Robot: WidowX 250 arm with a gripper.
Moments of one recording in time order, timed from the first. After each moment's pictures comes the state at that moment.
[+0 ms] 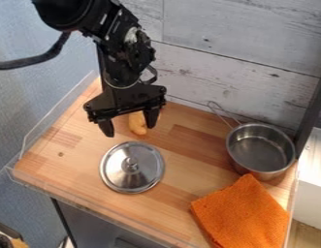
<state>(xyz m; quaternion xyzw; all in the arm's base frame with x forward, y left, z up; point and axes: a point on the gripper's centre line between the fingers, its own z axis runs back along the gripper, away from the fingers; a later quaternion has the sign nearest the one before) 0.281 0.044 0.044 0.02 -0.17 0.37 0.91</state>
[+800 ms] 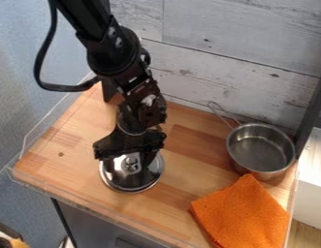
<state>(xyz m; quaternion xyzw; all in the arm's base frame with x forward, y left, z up) 0.272 0.049 -0.033 0.10 -0.12 0.38 0.91</state>
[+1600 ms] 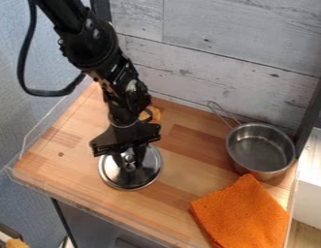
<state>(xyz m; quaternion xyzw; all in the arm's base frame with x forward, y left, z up) 0.277 0.055 -0.037 0.02 -0.11 0.39 0.91</state>
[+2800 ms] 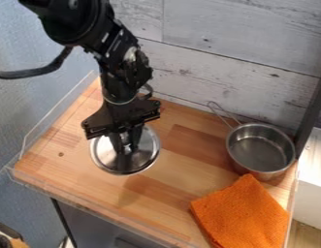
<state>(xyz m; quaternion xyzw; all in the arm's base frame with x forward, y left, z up) 0.268 0.042 0.027 0.03 -0.14 0.42 0.90</state>
